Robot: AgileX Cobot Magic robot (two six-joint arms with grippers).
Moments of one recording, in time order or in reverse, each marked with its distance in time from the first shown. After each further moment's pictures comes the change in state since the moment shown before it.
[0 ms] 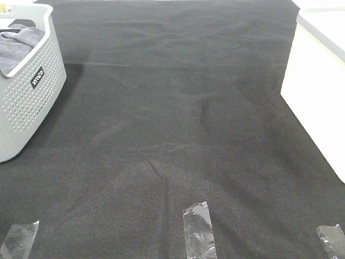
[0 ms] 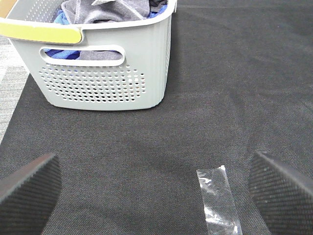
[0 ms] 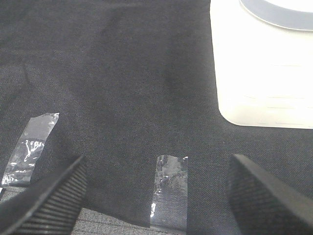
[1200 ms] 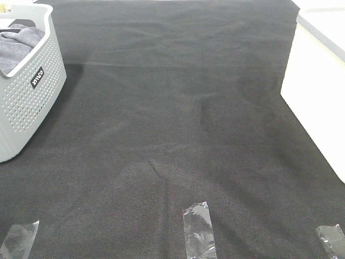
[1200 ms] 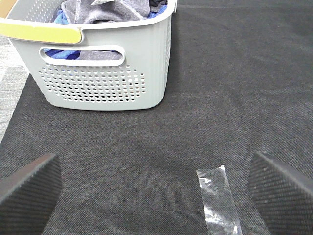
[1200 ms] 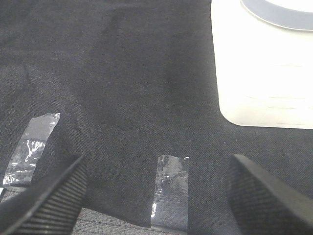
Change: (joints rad) left arm 0.000 0.000 0.000 0.000 0.000 0.000; right arm 0.000 0.000 0.000 0.004 0.000 0.000
